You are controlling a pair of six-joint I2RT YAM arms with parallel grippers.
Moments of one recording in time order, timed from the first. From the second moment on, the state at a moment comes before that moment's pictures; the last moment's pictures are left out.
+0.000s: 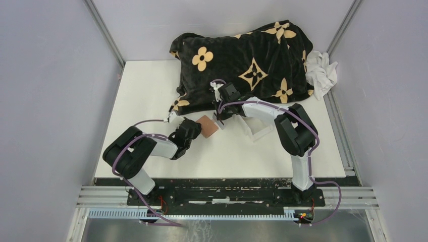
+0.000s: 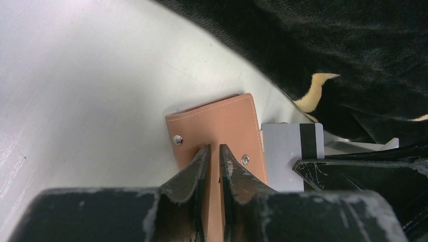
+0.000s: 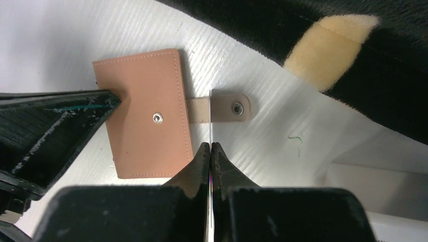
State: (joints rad) left arm -0.63 1.63 0.45 0.61 -0.48 -1.18; right arm 0.68 2.02 1.44 -0.32 -0.12 0.19
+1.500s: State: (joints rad) left arm -0.61 1.48 0.34 0.52 -0.50 -1.15; right arm 0.64 2.02 1.36 -0.17 -0.27 0.36
